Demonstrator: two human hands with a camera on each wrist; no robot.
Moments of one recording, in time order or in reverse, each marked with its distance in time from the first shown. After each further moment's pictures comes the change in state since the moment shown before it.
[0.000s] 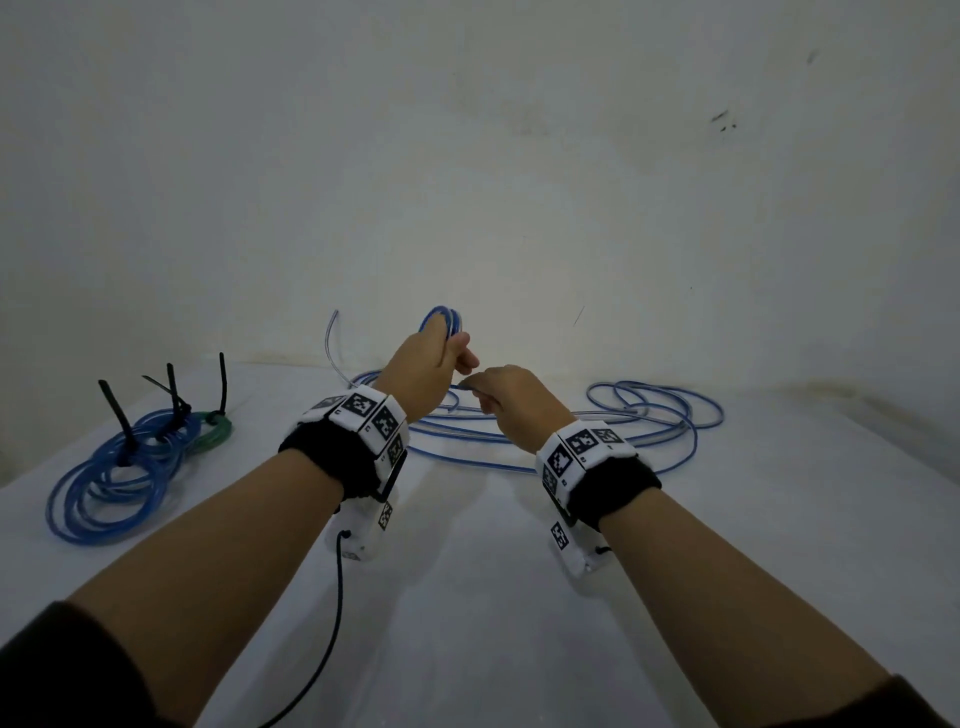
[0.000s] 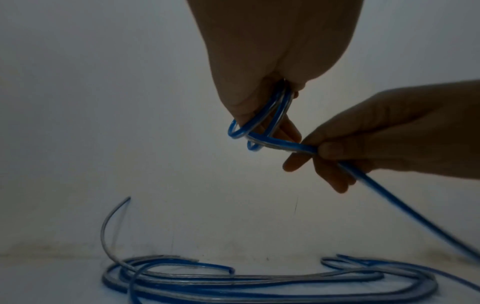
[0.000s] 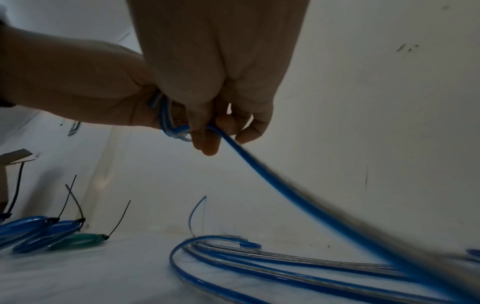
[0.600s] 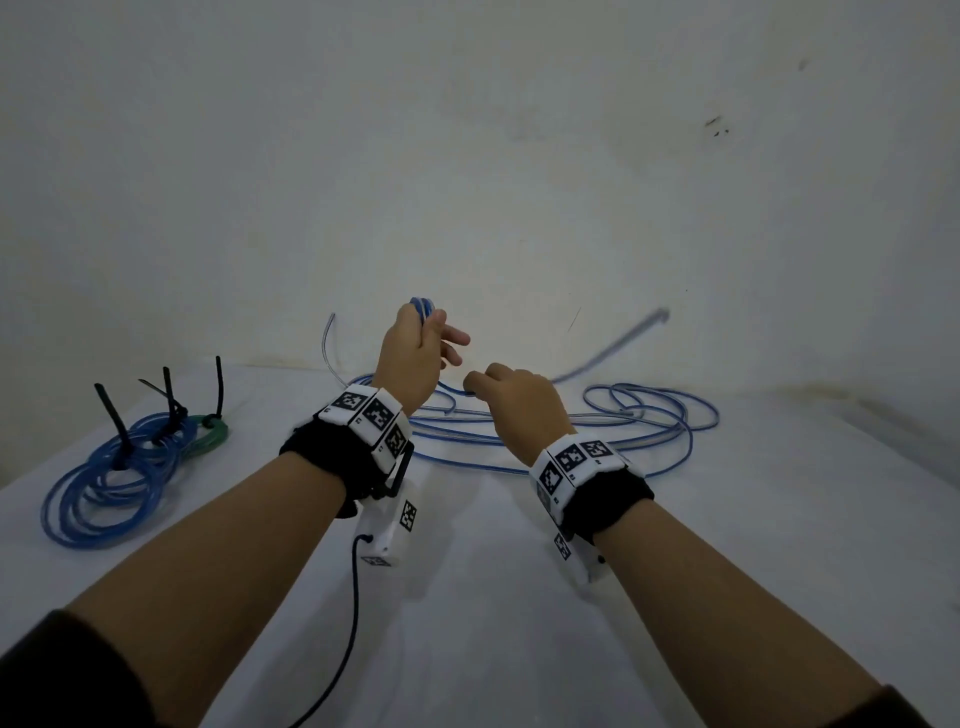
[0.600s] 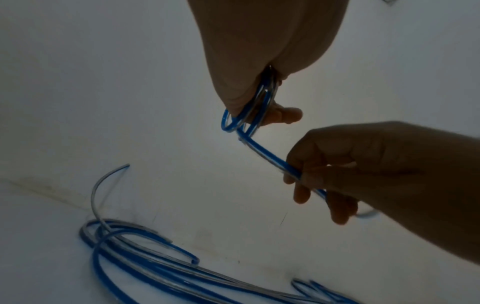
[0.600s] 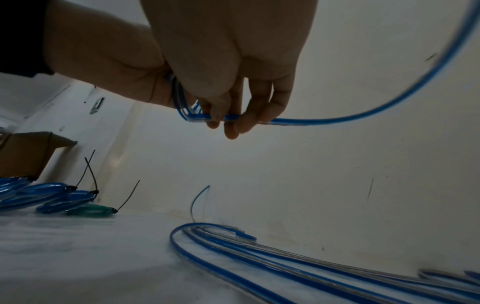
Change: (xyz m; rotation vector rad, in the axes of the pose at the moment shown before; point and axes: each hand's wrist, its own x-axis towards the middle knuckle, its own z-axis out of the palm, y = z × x) left_hand 0.005 0.009 0.002 -0.331 0.259 -0.119; right_hand -0.011 -0.010 0.002 -0.218 0.207 0.028
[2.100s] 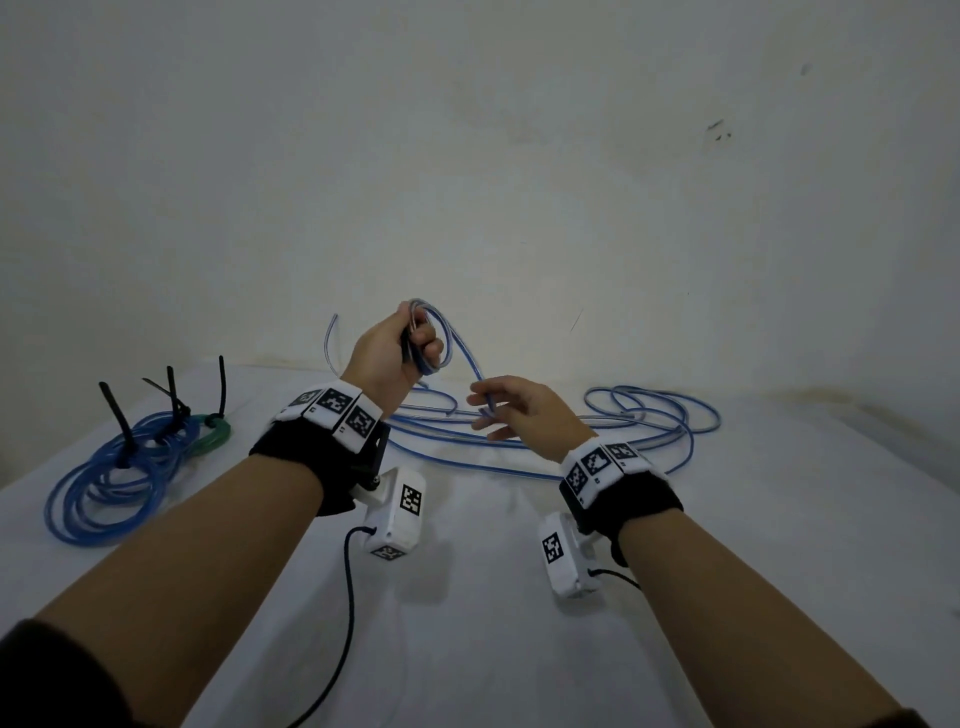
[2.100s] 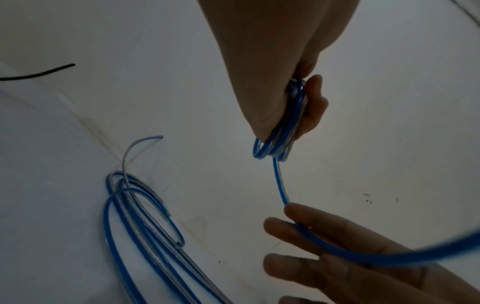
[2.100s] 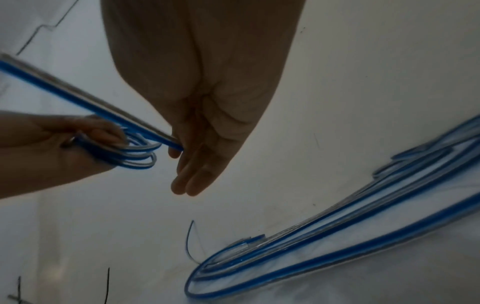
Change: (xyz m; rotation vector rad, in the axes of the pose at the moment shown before) left_hand 0.006 0.008 -0.022 -0.922 -0.112 -0.413; right_hand -0.010 0.020 0.000 1.103 -0.226 0.382
